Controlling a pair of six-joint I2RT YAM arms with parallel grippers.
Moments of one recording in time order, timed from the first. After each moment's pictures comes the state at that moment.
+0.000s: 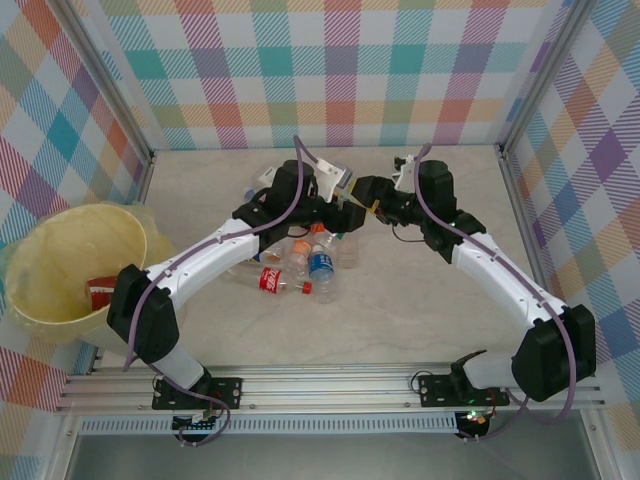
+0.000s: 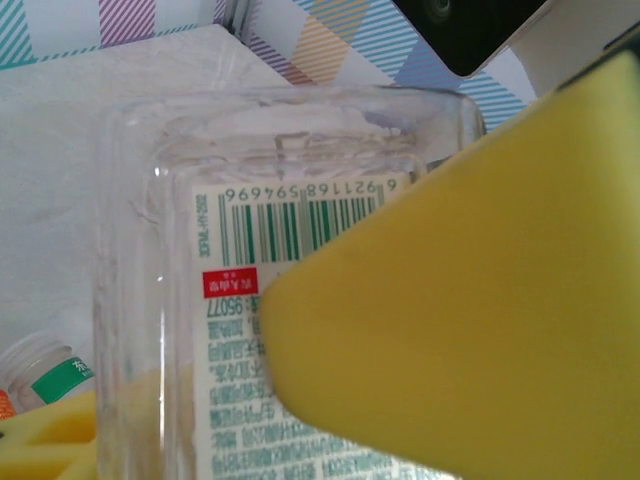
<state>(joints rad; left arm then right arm) -0.69 1.61 1.36 -0.19 0.40 -0.23 0.43 1.33 1.10 -0.13 -0.50 0.96</state>
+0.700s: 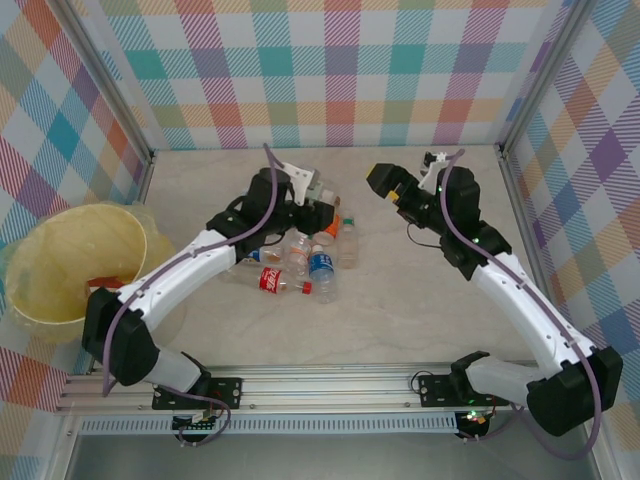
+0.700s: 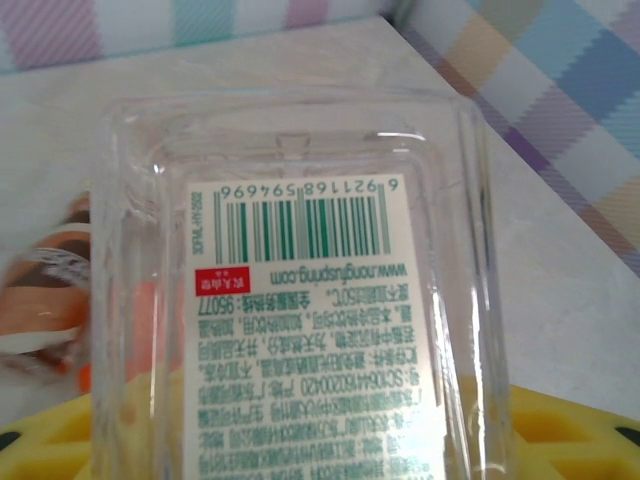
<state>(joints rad) -0.62 1.43 1.24 -0.32 0.13 -0.26 0.42 1.13 1.07 -0.18 -0.24 0.93</state>
